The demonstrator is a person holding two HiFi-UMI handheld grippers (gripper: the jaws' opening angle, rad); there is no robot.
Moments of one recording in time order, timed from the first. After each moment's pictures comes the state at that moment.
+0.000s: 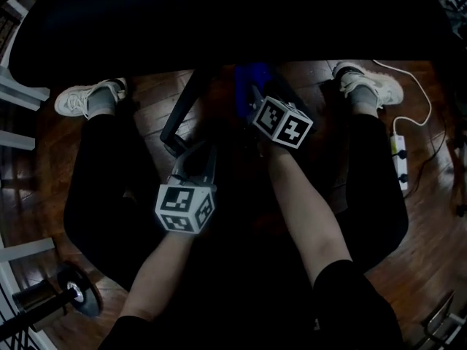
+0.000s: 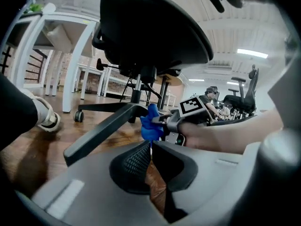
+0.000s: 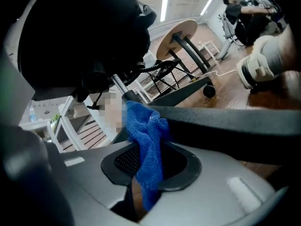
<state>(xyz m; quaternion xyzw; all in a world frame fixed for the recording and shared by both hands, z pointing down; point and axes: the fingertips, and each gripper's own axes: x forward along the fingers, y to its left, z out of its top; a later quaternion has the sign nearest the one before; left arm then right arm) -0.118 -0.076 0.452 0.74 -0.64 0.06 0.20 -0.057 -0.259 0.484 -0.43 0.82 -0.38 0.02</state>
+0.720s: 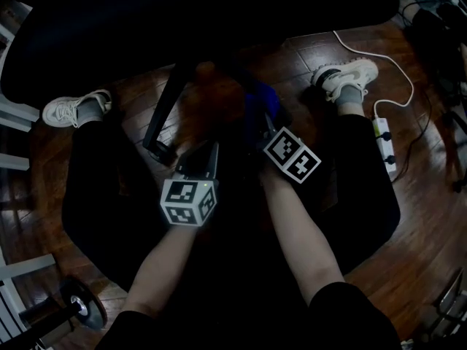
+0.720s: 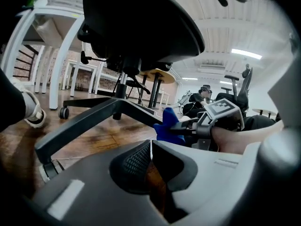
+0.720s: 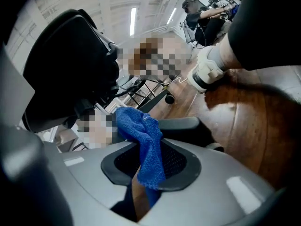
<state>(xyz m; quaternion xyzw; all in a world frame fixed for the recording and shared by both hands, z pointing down) -0.067 -0.091 0.464 0.77 -0.60 0.07 0.21 0.056 -0.198 0.491 -0.52 0.72 -0.45 0.09</state>
